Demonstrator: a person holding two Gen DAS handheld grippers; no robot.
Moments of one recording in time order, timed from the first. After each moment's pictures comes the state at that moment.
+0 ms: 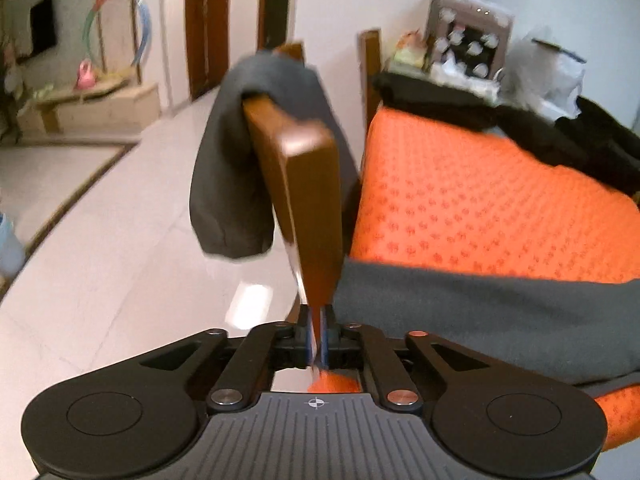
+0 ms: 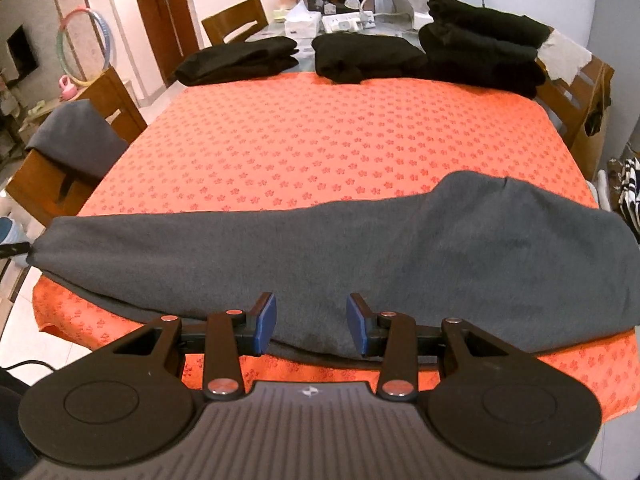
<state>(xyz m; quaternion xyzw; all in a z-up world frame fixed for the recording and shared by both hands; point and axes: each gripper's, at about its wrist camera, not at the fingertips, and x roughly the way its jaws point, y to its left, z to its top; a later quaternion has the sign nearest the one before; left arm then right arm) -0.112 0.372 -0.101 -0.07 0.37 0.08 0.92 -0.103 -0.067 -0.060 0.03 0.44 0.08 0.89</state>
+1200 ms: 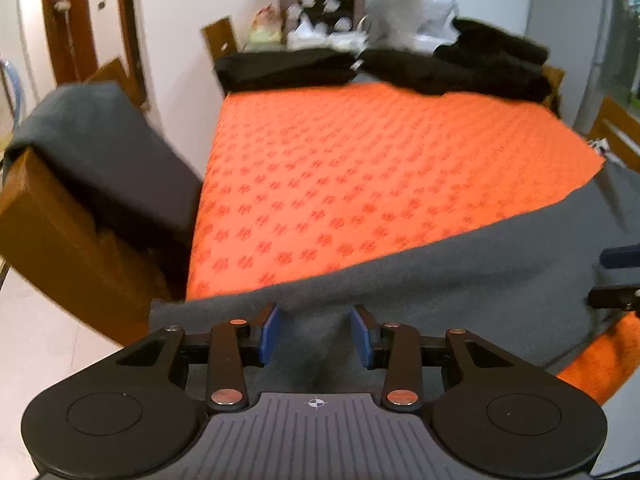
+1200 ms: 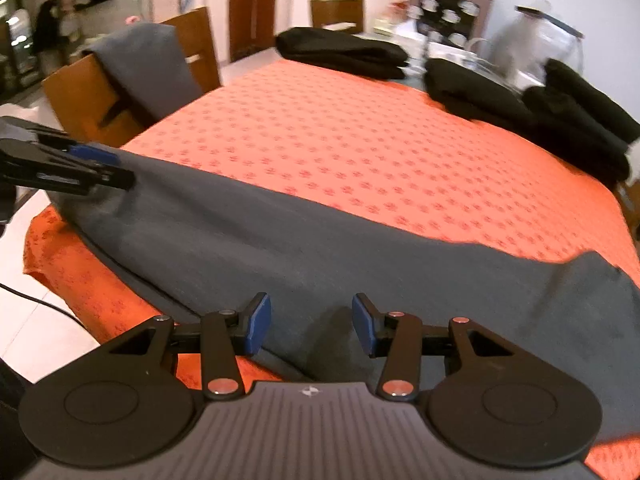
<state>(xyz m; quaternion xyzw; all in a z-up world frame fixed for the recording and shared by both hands) -0.050 0.284 -0.139 0.03 0.39 -0.08 0.92 -0.071 0.052 -0.115 -0.10 0.41 0.17 0.89</state>
